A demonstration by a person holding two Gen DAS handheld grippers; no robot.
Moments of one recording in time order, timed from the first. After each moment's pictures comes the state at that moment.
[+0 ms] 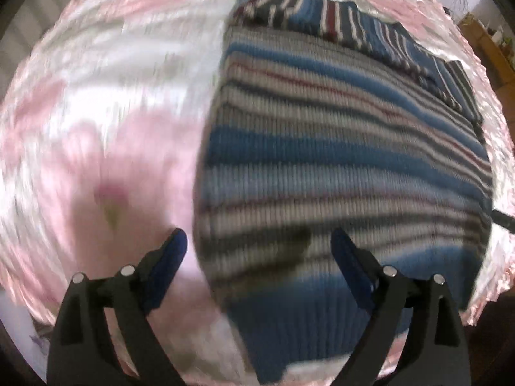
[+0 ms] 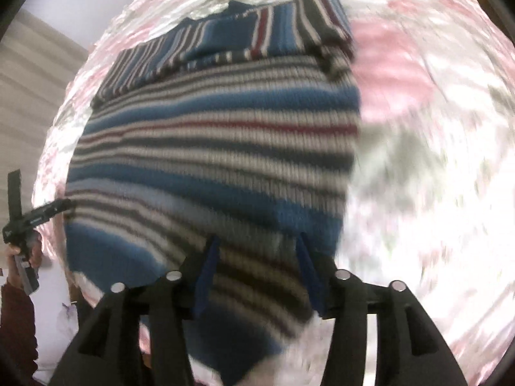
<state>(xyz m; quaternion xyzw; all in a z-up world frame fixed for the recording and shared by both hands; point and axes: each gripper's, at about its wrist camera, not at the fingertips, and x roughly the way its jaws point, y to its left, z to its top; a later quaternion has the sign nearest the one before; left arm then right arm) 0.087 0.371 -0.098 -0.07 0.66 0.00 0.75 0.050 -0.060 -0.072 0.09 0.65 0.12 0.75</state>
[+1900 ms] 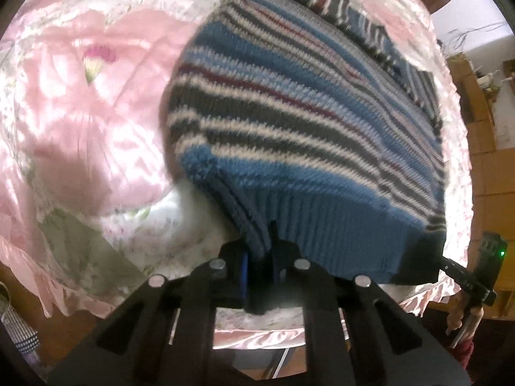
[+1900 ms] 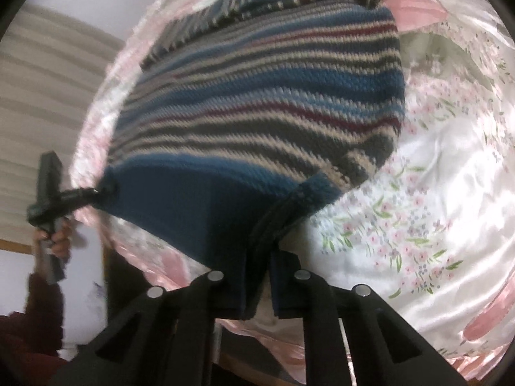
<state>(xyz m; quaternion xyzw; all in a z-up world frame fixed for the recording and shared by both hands) 0.017 0.371 -0.092 -0.21 0.66 -0.04 0.72 -0.029 -0.036 -0.080 0.16 0.64 0.21 0.72</state>
